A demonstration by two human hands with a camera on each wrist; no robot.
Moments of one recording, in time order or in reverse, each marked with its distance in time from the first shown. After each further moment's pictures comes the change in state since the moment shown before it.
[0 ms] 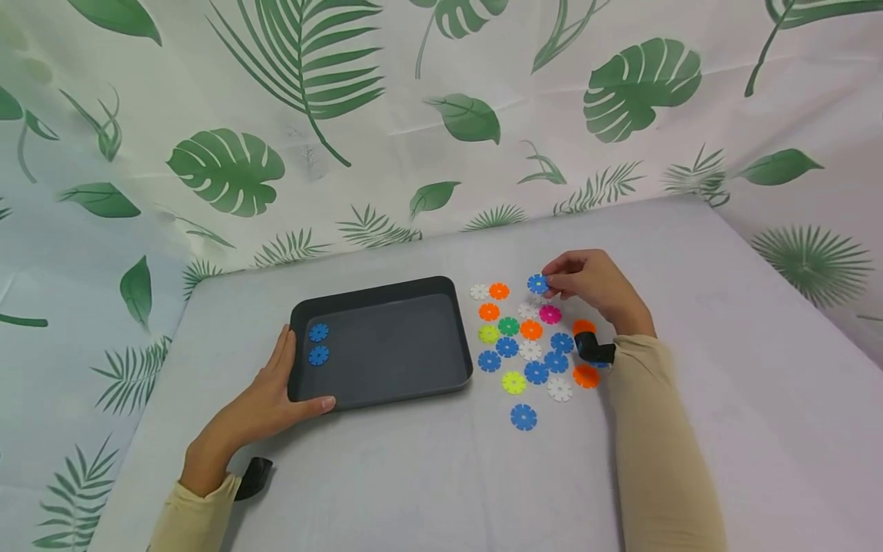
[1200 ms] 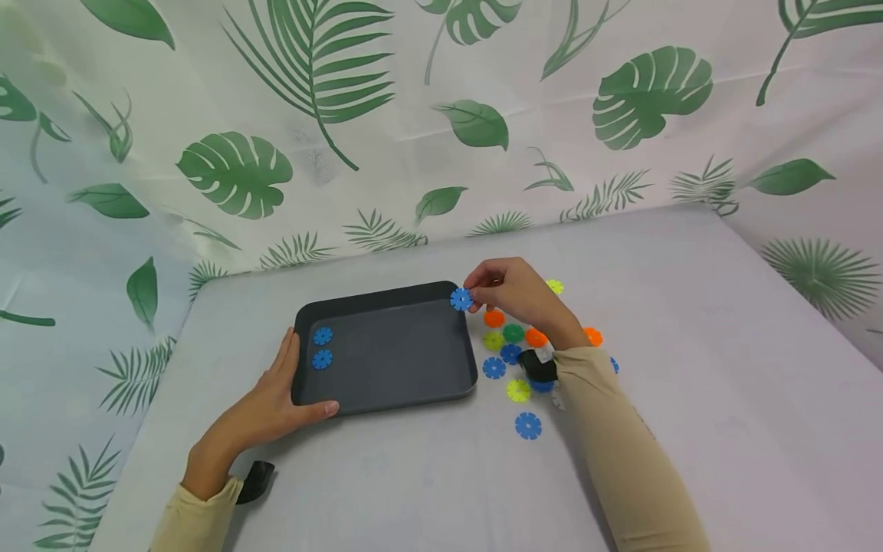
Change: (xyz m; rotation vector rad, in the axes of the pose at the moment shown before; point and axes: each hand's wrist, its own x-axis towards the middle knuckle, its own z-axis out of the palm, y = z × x) left_hand 0.000 -0.001 -0.001 -0.028 -0.011 -0.011; right_hand 0.009 -0.079 0.078 0.105 -0.124 -0.188
